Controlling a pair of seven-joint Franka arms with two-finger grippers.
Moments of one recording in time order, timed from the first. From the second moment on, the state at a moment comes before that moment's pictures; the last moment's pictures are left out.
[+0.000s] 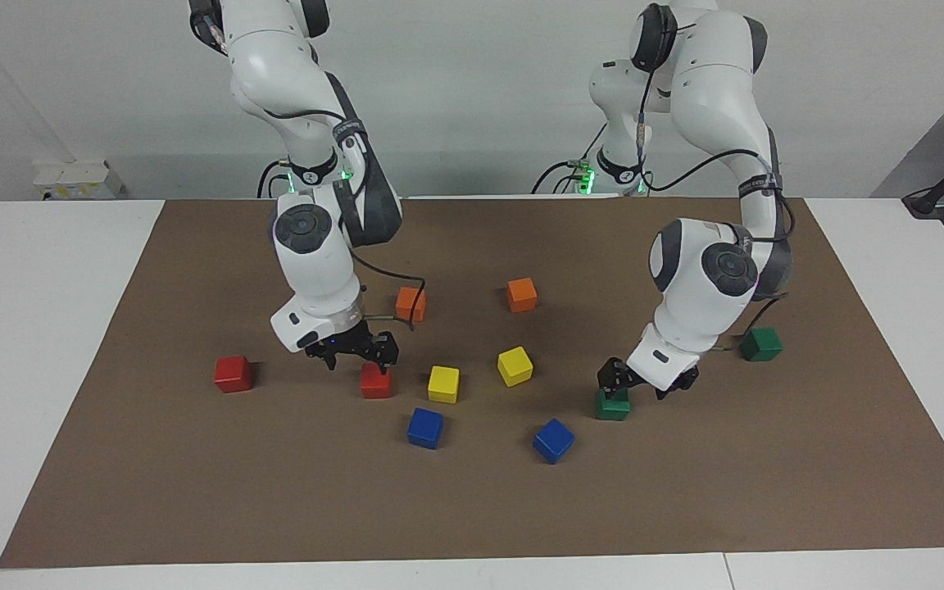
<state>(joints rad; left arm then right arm) -0.19 0.56 -0.10 -1.49 -0.03 2.11 -0.18 0.27 0.40 0.00 -1.72 0.02 2.21 0.44</state>
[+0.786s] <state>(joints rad) -0.23 0.62 -0.10 -1.48 0.06 2.15 -0.17 0.31 0.49 0.00 -1.77 -0.01 2.34 0.48</state>
